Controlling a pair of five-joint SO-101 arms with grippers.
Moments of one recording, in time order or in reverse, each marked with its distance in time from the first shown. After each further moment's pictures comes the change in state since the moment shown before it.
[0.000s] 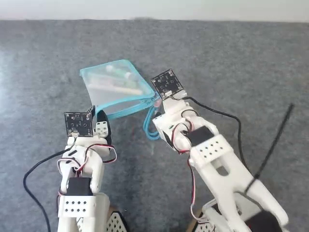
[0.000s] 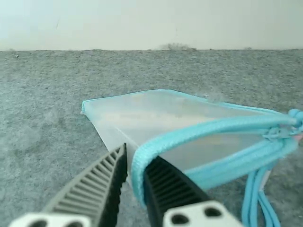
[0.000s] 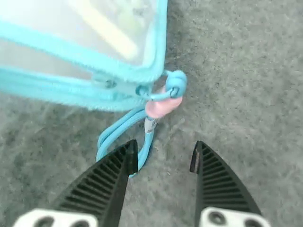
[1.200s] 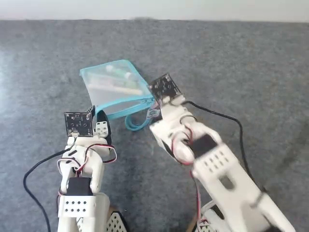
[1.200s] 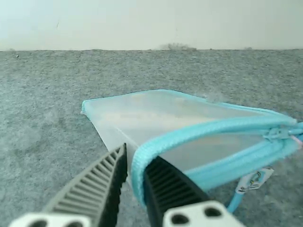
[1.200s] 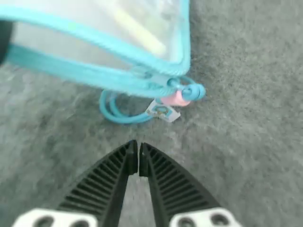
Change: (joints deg) left arm 0.0 0.0 0.0 0.0 0.0; right arm -4.0 -16.2 1.3 13.2 0.4
